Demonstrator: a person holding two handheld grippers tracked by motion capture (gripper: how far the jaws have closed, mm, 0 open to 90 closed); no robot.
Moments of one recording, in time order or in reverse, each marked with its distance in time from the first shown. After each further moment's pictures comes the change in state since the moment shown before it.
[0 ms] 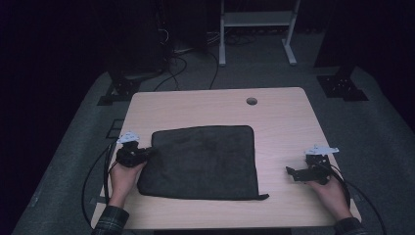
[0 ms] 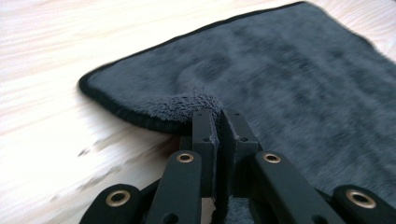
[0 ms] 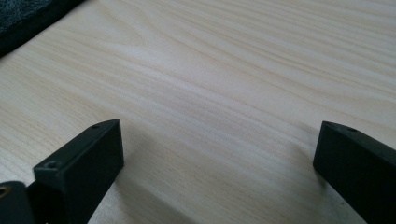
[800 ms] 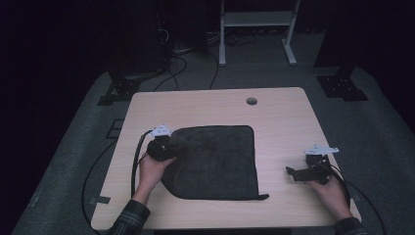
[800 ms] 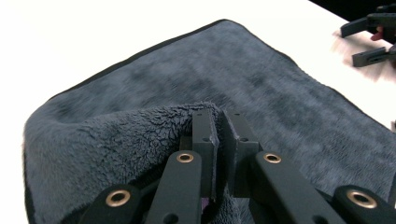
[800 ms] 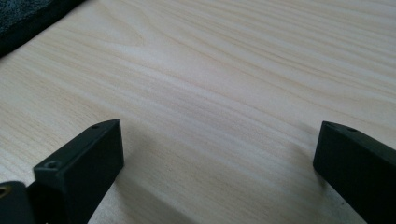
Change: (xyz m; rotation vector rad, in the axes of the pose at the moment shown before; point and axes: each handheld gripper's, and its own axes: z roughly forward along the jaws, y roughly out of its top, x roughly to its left) left arm -0.064 0.041 0.053 0.009 -0.173 0.112; right arm 0.000 0.000 0.000 -0.001 0.001 0.000
